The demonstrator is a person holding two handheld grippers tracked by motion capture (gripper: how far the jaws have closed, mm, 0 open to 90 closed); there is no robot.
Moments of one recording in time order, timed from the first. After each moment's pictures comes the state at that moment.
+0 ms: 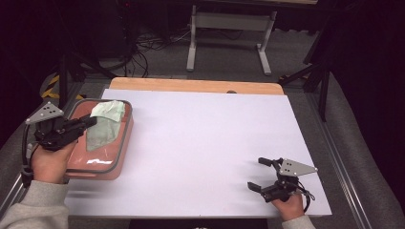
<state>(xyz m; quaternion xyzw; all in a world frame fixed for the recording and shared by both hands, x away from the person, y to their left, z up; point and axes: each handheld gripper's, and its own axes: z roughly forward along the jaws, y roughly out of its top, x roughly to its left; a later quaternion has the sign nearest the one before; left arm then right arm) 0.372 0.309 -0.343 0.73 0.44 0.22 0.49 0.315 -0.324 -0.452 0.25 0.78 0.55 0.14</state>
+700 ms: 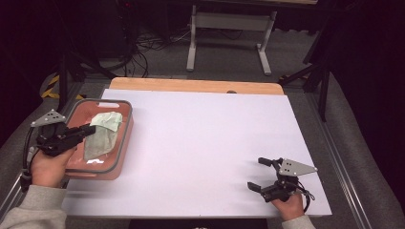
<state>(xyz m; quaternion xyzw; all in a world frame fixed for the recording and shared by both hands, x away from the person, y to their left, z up) 0.376 0.320 -0.368 0.74 0.47 0.18 0.45 0.315 -0.324 -0.452 0.25 0.79 0.55 0.14</state>
